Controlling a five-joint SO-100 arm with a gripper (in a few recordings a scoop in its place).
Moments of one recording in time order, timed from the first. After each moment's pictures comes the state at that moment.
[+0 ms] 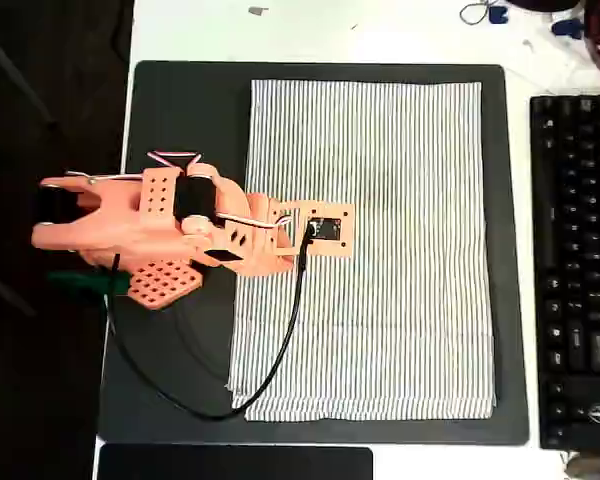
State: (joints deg) arm 1.5 190.5 177.5 75.1 -88.9
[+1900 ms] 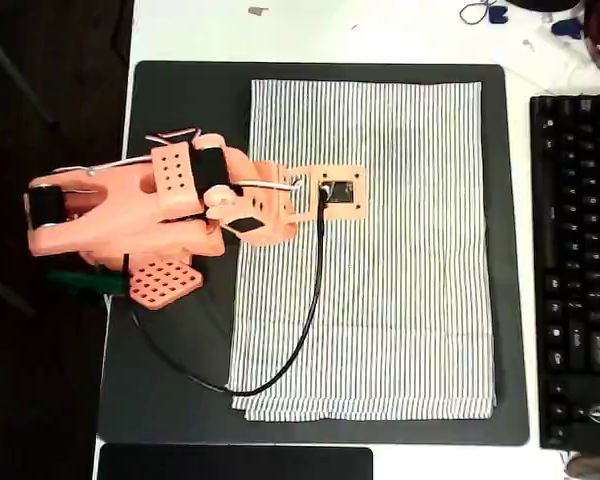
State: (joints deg) arm -14.2 163.1 159.8 68.2 -78.3
